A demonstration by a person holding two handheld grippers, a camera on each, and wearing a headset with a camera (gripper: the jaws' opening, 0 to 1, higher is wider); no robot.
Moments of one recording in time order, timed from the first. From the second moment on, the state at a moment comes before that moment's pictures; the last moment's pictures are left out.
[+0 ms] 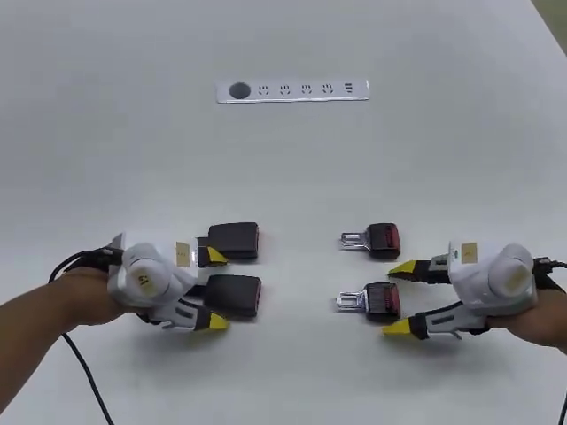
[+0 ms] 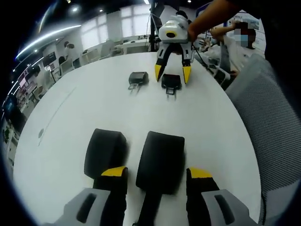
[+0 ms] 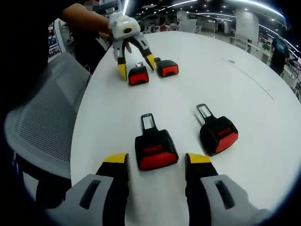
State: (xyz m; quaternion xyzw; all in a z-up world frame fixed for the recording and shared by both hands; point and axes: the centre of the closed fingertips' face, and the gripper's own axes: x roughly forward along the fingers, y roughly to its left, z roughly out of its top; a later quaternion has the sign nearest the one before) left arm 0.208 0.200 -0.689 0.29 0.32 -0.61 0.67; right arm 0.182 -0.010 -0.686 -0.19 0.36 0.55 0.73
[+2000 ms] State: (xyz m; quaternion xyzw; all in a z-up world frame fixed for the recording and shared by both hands) left arm 0.207 0.200 -0.689 0.29 0.35 -0.59 0.67; right arm 0.205 0.086 -0.686 -0.16 0.34 0.57 0.73
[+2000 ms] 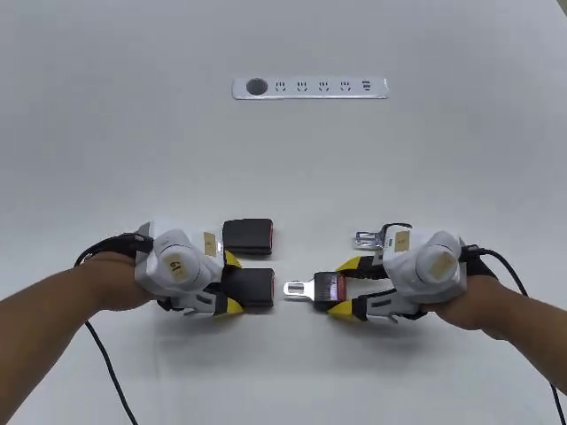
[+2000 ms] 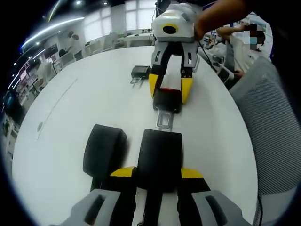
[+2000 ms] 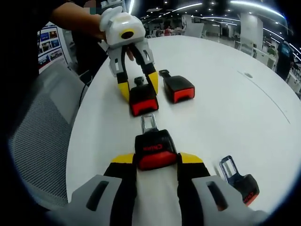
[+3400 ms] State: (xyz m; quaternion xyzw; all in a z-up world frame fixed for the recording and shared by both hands) left arm 0.208 0.199 -0.694 0.30 0.36 -0.60 0.65; right arm 0.207 0.135 -0.693 -0.17 0.31 0.61 0.71
